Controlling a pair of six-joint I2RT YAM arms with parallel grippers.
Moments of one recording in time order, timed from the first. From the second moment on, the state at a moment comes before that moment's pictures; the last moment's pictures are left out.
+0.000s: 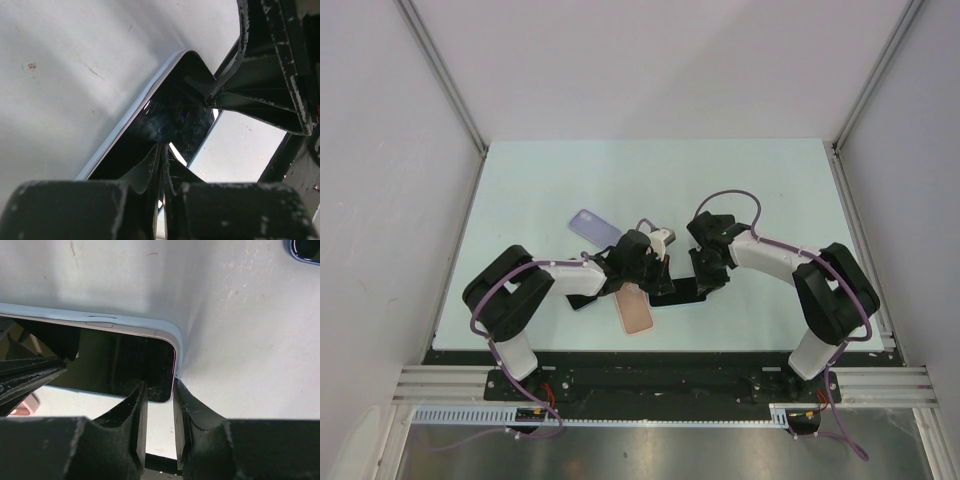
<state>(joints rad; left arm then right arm) -0.79 1.74 0.80 0.22 0.35 -0.39 0.61 1.71 1.01 -0.63 -0.05 0.45</state>
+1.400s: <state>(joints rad) -0.79 1.68 0.77 0.17 0.28 -0.40 0.40 1.52 0.77 -0.35 -0.44 0.43</state>
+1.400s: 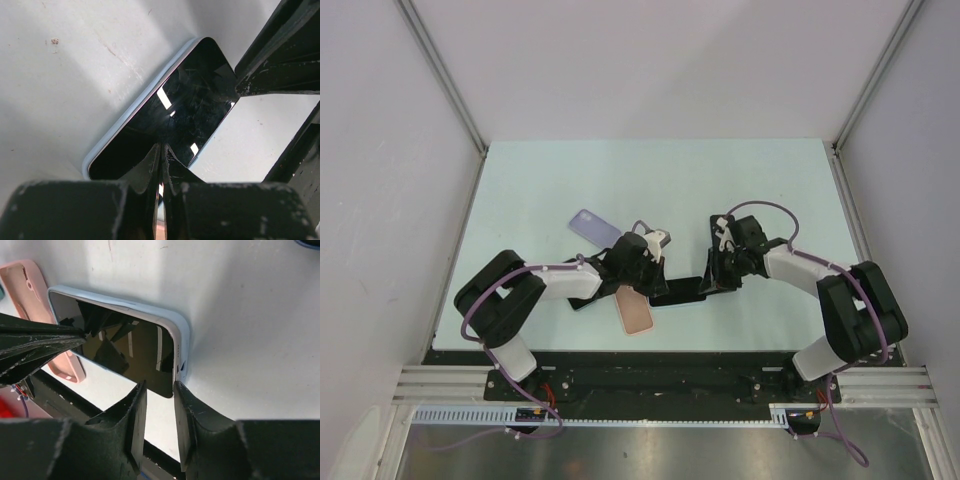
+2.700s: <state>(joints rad) -0.81 1.69 0.80 0.13 0.29 -0.39 0.58 1.71 0.99 -0.61 -0.11 0.44</state>
